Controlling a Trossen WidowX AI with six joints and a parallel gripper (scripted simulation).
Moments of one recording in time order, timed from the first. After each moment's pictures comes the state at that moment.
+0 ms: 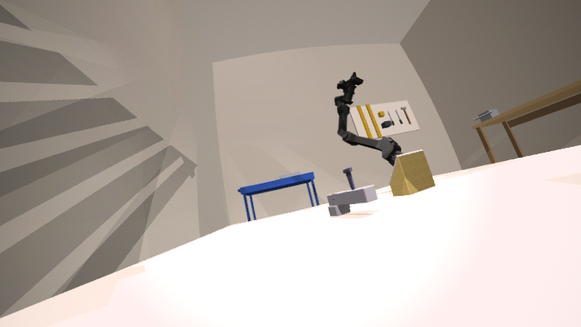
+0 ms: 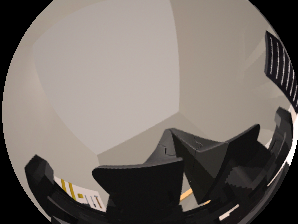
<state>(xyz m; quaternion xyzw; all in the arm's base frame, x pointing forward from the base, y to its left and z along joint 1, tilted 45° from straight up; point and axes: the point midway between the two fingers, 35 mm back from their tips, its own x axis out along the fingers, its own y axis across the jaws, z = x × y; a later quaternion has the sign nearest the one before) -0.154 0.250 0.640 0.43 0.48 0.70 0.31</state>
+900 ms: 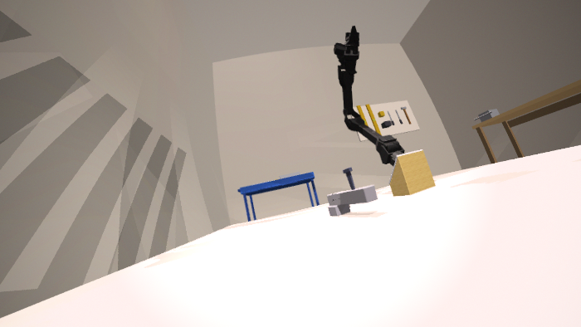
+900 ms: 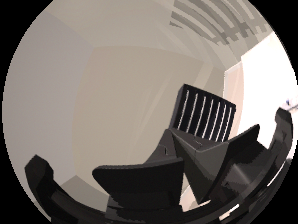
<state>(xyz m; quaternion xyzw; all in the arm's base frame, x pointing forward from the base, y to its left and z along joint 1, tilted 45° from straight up) 0.040 0.447 0.361 0.21 0.45 0.41 0.76</state>
